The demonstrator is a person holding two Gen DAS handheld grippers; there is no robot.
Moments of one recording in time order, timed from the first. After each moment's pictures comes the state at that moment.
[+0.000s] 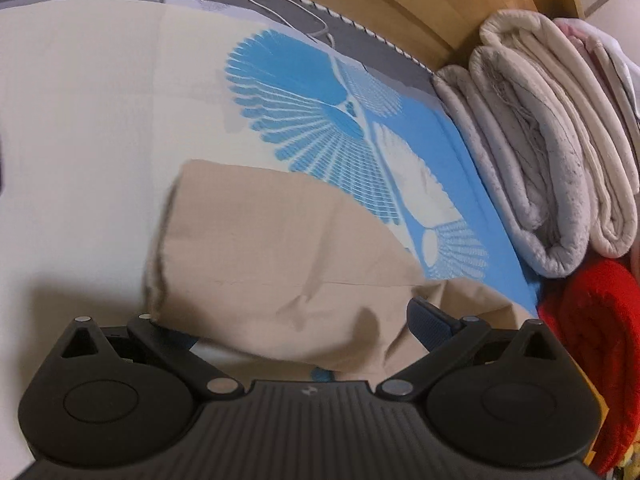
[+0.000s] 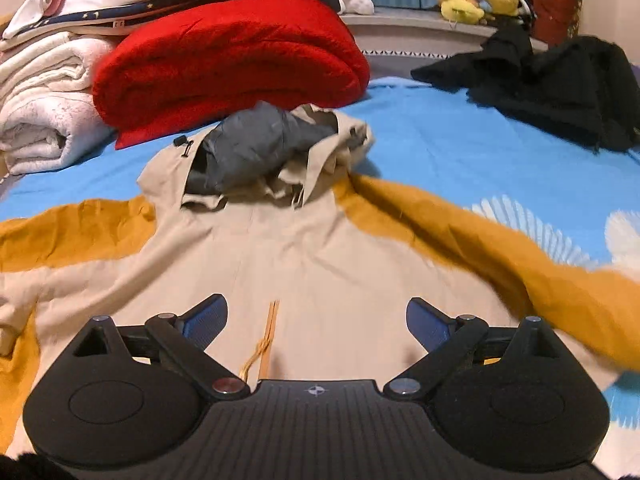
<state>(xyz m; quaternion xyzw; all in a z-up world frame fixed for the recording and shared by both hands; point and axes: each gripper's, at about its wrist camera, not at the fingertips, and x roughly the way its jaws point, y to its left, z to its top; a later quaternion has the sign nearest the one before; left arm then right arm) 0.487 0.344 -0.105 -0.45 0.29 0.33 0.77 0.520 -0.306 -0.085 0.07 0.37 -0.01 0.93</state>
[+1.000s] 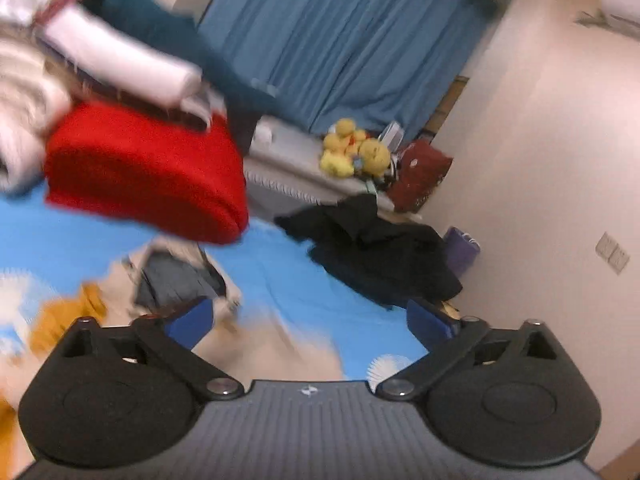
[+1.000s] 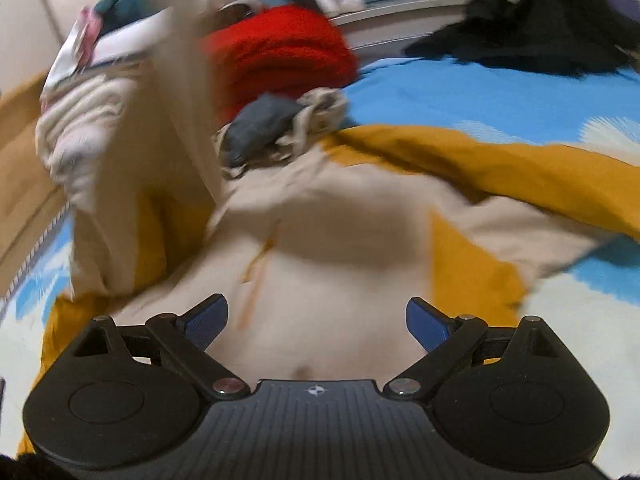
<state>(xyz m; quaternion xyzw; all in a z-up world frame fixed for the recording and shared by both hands) 0.461 -0.152 0.231 -0.17 0.27 -0.21 0.92 0.391 -0.389 -0.102 0.18 0.34 0.05 0.92</state>
